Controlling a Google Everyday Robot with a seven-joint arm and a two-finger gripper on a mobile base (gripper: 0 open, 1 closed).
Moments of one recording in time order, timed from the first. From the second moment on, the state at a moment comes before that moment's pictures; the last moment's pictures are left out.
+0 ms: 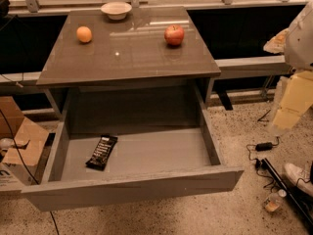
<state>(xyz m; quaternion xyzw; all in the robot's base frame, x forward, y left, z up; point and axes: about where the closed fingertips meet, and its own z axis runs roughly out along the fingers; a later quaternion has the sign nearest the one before) 0.438 -0.217 0.976 -0.60 0.78 -0.03 0.16</state>
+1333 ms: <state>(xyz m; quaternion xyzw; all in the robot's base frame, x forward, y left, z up) 0.453 -0.105 0.940 -0.62 0.76 0.08 0.21</state>
